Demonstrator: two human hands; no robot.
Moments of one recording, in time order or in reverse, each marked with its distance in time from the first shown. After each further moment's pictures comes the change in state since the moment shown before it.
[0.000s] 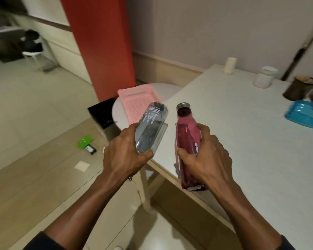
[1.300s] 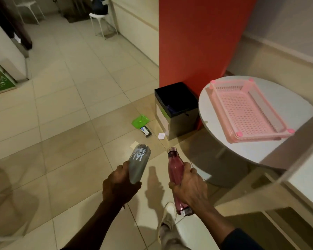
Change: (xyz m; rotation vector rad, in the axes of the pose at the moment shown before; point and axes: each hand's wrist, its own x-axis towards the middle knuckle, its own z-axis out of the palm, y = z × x) left_hand -0.018 -0.487 -0.053 0.188 -0.322 -0.543; right_hand -0.003 -0.295 0.429 -0.215 -0.579 -0.115
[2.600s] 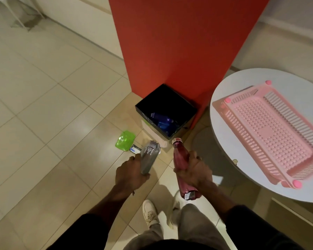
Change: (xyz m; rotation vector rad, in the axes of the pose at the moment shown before) left_hand 0.522 0.015 -0.017 0.202 -0.343 0.348; right_hand 0.417 -0.126 -0.023 0.145 -0.026 0.390
